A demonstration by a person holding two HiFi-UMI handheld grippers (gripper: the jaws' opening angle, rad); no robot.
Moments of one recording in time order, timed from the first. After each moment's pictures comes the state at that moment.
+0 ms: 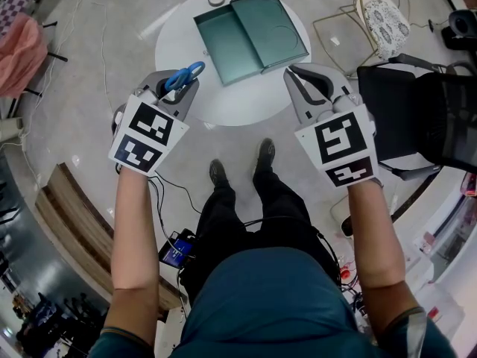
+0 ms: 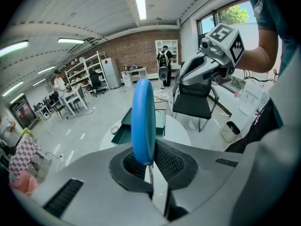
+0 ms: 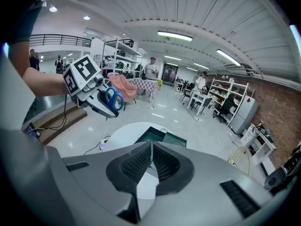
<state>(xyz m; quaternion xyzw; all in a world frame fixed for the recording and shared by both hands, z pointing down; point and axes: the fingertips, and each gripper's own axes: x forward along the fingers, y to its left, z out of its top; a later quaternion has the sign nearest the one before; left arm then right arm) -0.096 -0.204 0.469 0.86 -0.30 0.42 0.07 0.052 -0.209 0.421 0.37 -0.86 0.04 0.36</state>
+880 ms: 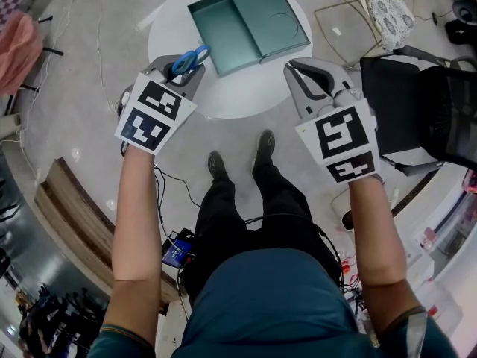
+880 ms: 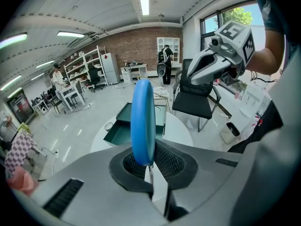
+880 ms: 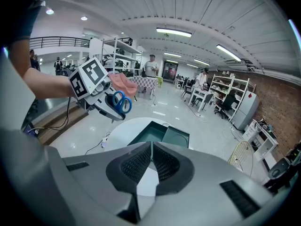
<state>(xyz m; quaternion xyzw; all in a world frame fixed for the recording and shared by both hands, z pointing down) -0.080 -0.220 0.518 0.85 -0.29 0.43 0.09 0.057 -0.207 0.460 0.37 -0.85 0.06 0.36</state>
